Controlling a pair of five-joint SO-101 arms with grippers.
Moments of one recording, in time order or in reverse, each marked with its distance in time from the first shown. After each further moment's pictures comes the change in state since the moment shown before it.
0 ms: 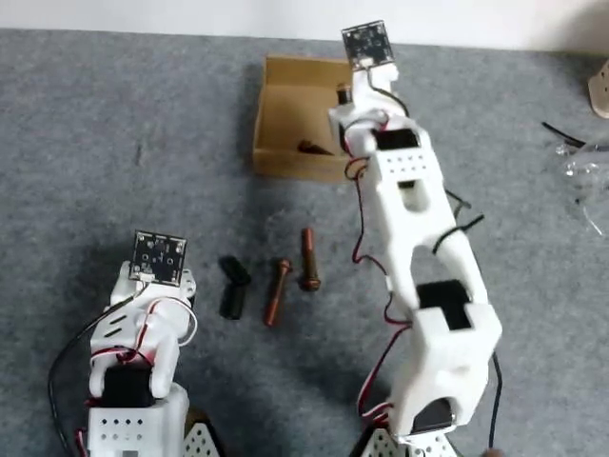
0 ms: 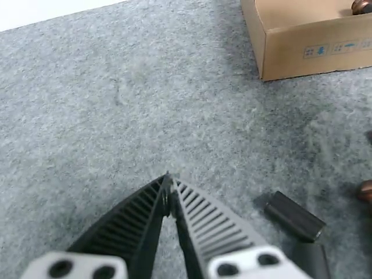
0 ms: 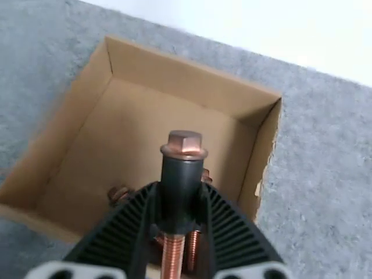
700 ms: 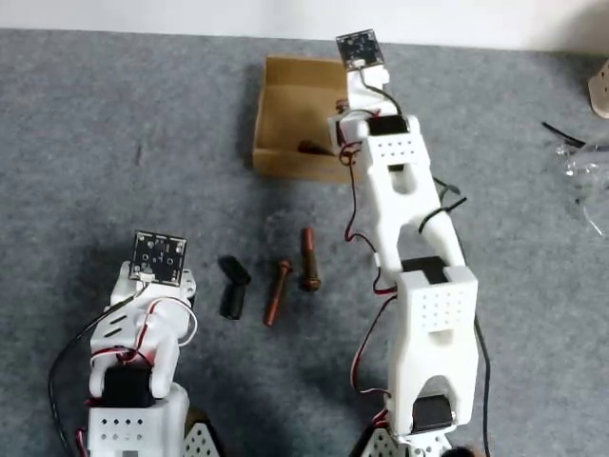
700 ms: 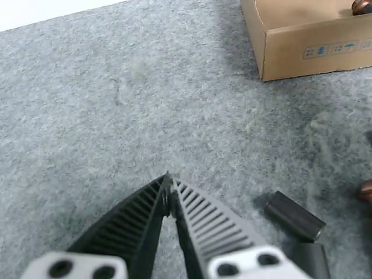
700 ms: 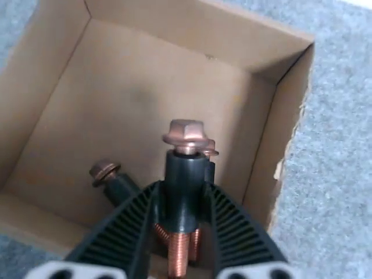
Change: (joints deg) left arm 0.0 0.0 0.0 0.0 0.0; right arm 0.3 15.8 -18.9 13.5 -0.4
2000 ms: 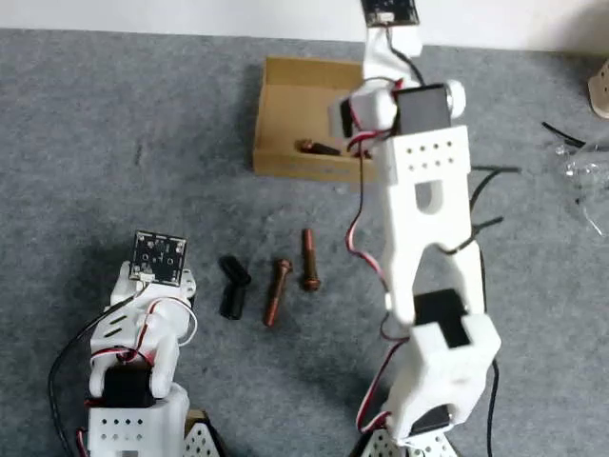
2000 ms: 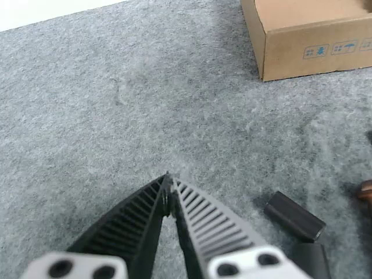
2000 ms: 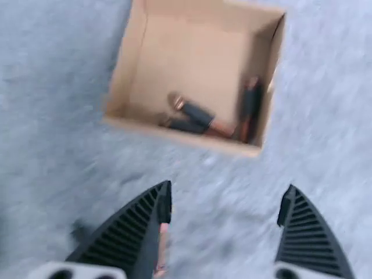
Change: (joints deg) left arm 0.0 0.0 0.0 0.0 0.0; right arm -5.5 -22.9 -19.6 49.7 -16.2
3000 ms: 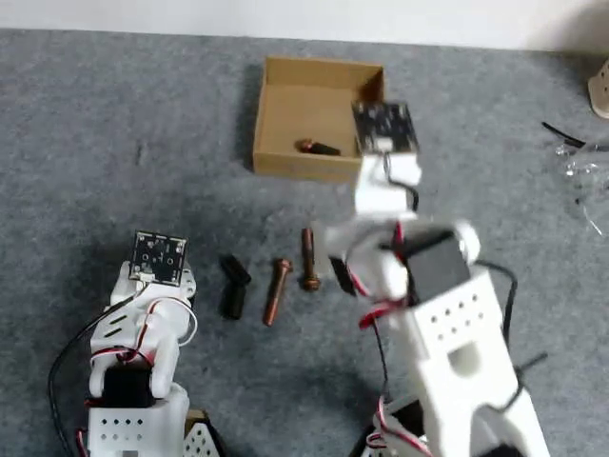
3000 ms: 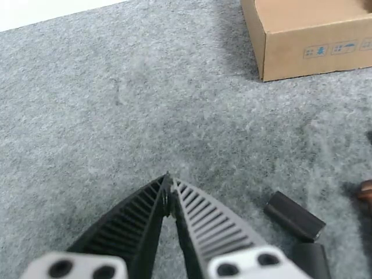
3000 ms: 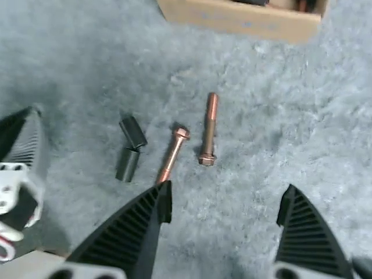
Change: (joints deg) left arm 0.0 0.0 0.0 0.0 0.0; right arm -12.7 -52.1 63.7 -9.5 -10.5
